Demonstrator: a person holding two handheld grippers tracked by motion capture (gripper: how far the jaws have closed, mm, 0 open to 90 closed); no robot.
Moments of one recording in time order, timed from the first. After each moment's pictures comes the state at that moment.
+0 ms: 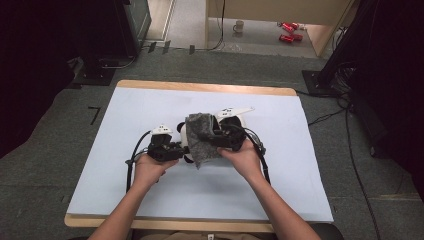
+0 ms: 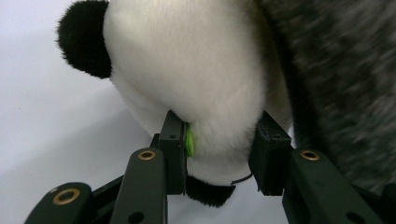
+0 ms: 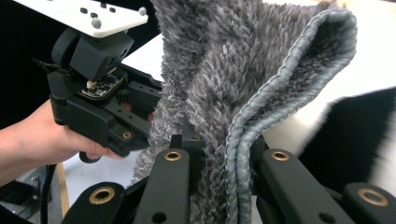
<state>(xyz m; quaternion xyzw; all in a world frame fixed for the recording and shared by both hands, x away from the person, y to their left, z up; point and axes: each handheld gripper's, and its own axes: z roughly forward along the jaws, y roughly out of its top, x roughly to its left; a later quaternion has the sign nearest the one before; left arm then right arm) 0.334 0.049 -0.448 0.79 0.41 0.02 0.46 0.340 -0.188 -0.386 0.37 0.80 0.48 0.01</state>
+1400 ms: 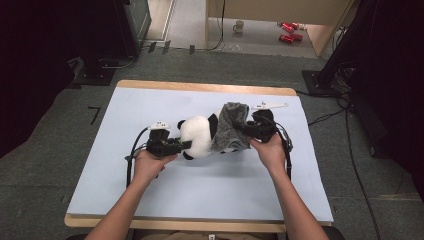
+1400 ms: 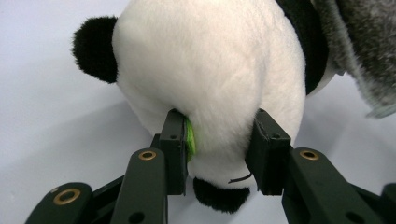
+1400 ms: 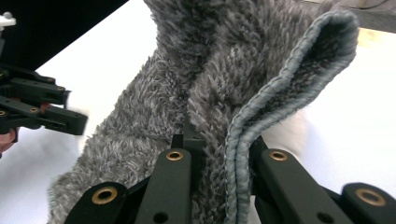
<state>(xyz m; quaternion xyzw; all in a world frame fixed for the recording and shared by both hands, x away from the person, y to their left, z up) 0.354 0.056 -0.452 0.78 0.42 0.01 0.47 0.361 -0.278 -0.392 0.47 0.76 0.45 0.10</state>
